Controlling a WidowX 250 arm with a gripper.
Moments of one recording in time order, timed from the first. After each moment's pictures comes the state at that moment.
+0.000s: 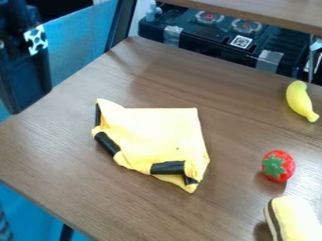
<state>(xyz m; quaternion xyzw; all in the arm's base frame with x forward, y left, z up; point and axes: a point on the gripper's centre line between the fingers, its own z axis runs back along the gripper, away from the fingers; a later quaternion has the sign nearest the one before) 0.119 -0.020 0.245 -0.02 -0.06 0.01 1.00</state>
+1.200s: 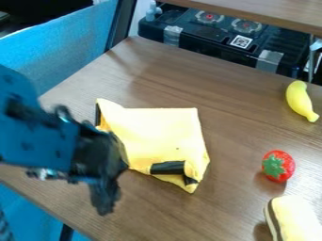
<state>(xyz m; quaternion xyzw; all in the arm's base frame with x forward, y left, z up) 0.213 -0.004 0.051 0.21 -0.24 -0.35 0.88</state>
